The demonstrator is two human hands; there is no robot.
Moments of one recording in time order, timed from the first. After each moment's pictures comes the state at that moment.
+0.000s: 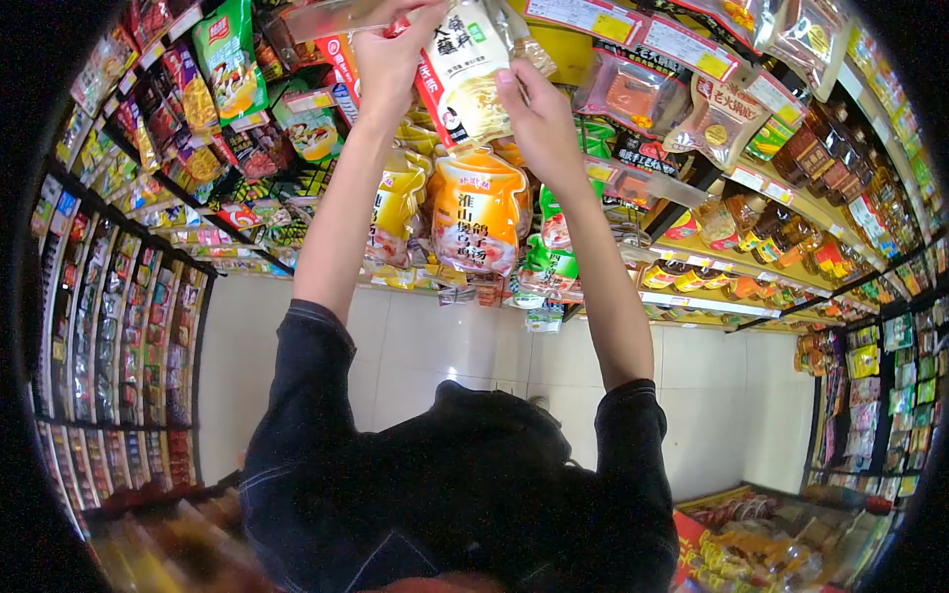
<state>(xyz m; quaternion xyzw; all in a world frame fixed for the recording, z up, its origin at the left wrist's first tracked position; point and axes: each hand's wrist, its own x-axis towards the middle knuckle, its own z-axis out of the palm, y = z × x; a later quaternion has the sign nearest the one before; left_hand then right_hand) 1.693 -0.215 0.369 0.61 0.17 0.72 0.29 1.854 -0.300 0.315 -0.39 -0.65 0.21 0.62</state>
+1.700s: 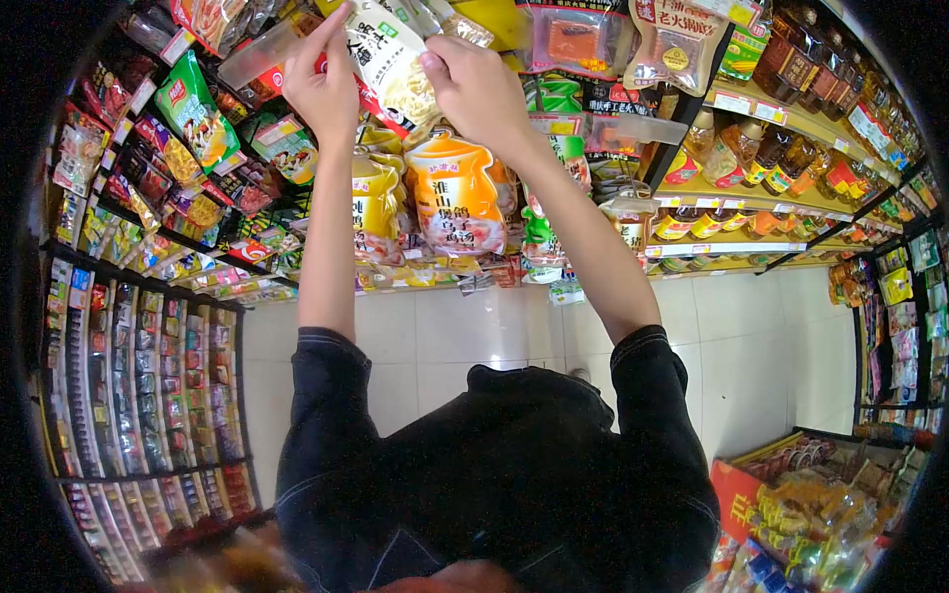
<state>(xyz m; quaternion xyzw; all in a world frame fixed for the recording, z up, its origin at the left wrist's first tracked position) 1.696 -0.255 0.370 0.67 0.27 0.69 0.01 1.856 -0.303 0.324 -0.45 -0.69 -0.03 0.57</state>
